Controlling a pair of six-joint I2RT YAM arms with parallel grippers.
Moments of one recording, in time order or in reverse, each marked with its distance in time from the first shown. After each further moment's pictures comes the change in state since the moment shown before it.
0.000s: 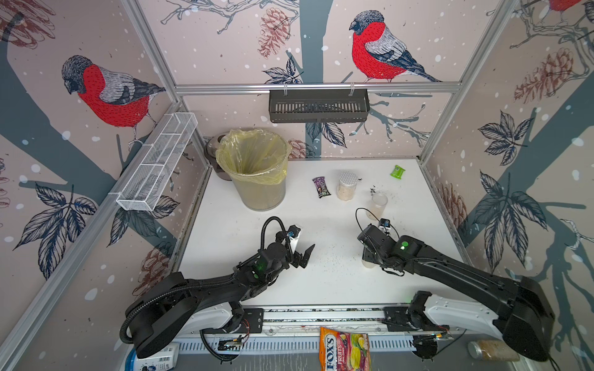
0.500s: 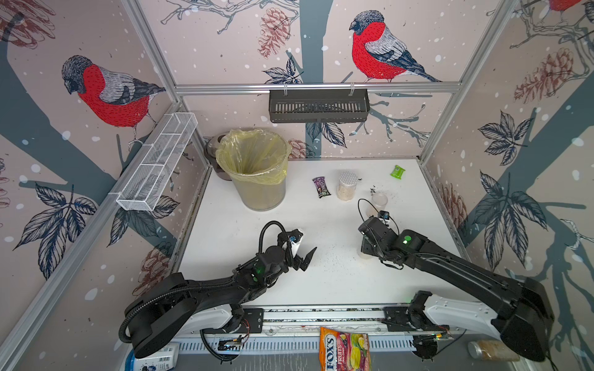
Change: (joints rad) left arm -0.035 -0.009 -0.022 0.090 0.017 0.129; right arm -0.039 0.020 0.127 0.013 -0.023 -0.082
